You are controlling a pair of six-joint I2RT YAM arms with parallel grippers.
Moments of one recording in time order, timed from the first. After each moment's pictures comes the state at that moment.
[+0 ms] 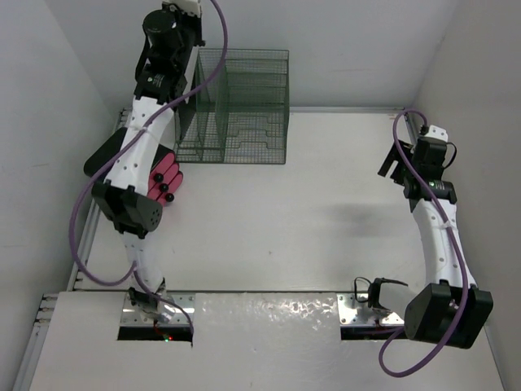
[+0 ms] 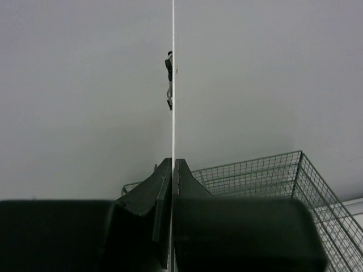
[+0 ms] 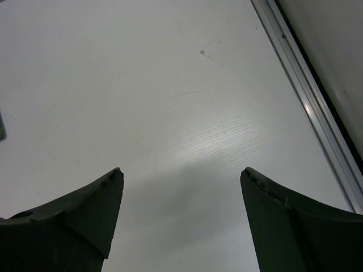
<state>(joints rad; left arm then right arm) -0.26 1.93 2.32 -0.18 -0.11 0.22 -0.19 1.12 0.94 -0.43 0.11 0.21</state>
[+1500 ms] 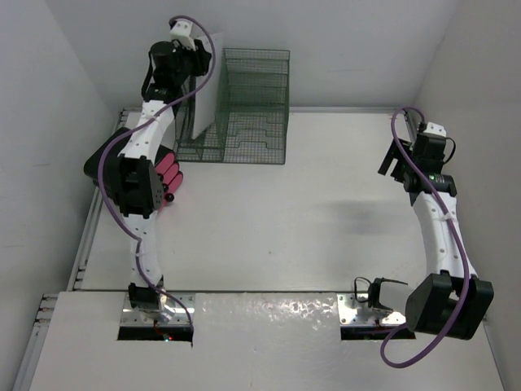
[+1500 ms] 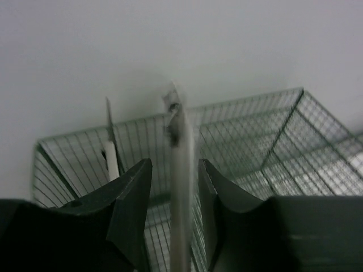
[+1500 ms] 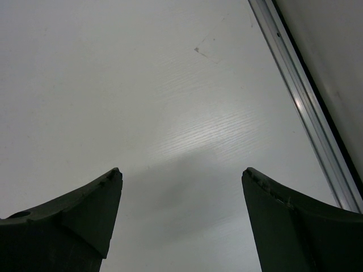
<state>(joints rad) -0.08 2.22 2.21 0.06 0.26 -0.05 -0.19 1.18 1.00 -0.47 0.12 0.17</state>
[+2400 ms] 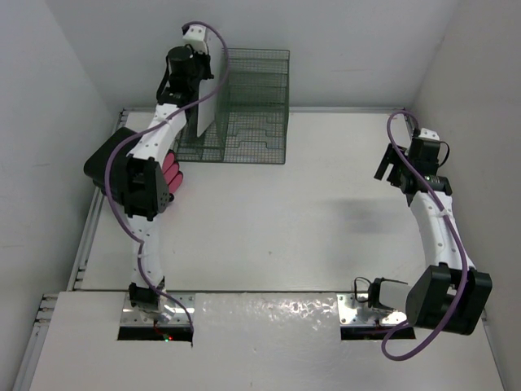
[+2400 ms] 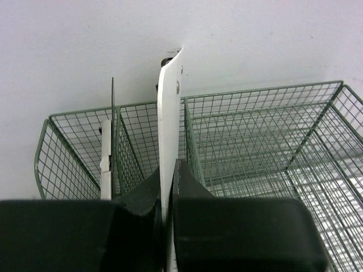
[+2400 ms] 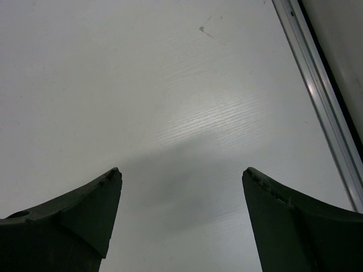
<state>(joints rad) -0.16 2.21 2.16 0.04 0.01 0.02 -0.19 1.21 0.94 -0.44 0.10 0.17</state>
